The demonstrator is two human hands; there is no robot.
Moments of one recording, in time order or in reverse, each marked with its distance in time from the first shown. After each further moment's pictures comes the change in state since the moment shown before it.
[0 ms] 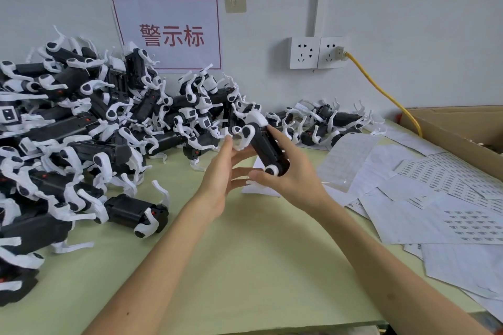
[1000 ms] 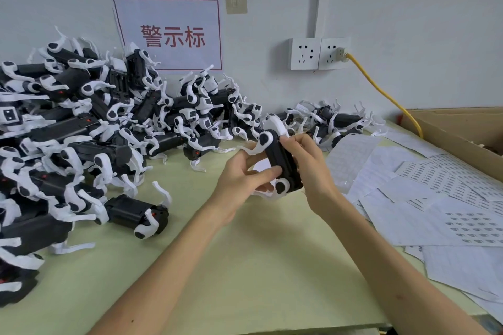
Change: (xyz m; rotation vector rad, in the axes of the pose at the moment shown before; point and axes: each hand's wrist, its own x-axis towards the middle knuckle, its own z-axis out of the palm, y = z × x) left_hand -0.006 -0.009 0.017 0.037 -0.112 0.163; right_hand 0.007 -0.007 -0.012 0.425 0.184 0.263
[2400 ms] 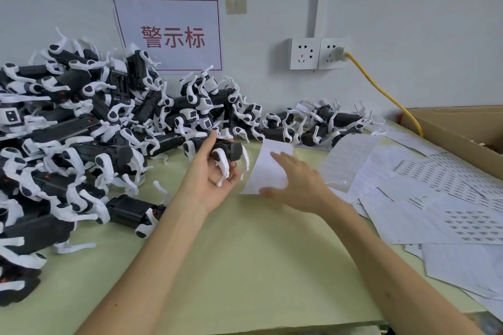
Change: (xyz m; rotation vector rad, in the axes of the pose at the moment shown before) left_hand 0.012 0.010 -0.041 -0.672 0.288 -0.291; right_hand 0.007 0.025 -0.011 -1.172 -0.308 -0.007
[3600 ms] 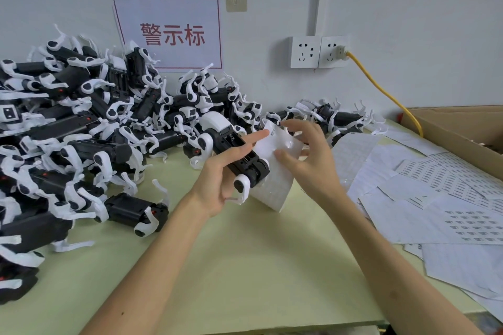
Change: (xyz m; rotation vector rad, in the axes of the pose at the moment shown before) left_hand -0.032 -0.003 0.014 0.357 -0.492 0.082; right_hand -0.010 -0.015 -0.022 0.703 0.538 -0.229
